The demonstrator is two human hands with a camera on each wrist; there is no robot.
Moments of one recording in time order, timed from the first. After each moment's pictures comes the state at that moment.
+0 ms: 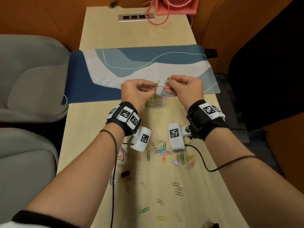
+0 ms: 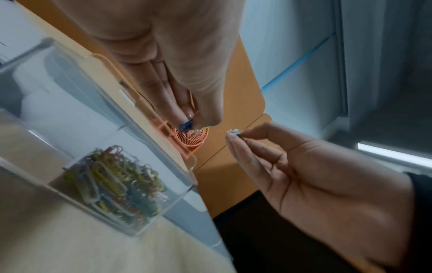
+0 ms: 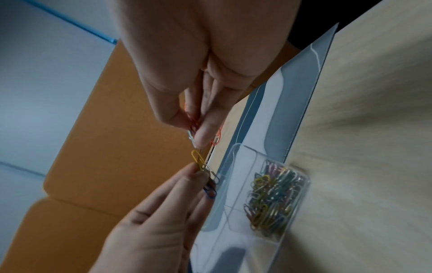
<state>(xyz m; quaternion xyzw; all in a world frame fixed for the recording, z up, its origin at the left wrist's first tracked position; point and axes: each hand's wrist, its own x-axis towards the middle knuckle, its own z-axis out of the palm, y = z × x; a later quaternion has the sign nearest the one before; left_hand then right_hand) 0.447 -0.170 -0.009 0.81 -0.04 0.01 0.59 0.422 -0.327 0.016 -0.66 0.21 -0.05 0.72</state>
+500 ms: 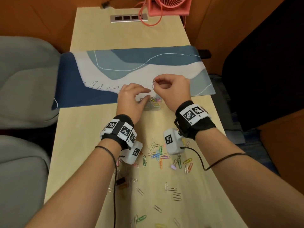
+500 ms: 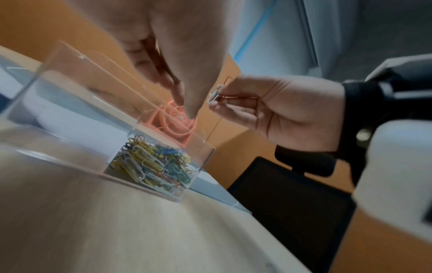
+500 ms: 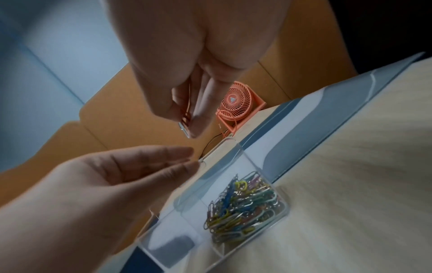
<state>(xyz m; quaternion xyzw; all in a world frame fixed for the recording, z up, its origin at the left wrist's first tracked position) 0.444 -0.164 -0.036 0.89 -0.15 0.13 0.42 0.436 -0.317 0.005 -0.84 0.05 -0.13 0.52</state>
